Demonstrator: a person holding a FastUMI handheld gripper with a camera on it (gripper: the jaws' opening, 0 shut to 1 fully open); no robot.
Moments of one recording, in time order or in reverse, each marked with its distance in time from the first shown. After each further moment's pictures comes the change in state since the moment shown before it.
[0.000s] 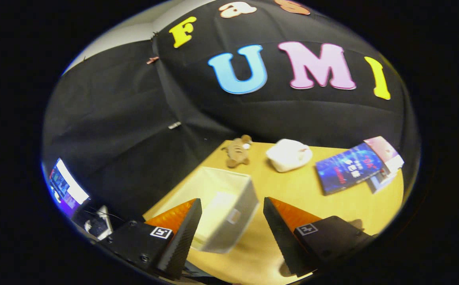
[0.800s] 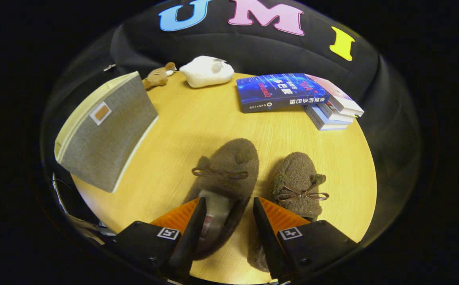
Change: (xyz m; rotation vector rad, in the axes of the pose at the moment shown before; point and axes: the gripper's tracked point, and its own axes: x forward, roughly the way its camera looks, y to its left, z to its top) arm 0.005 -0.199 -0.204 -0.051 0.389 -0.387
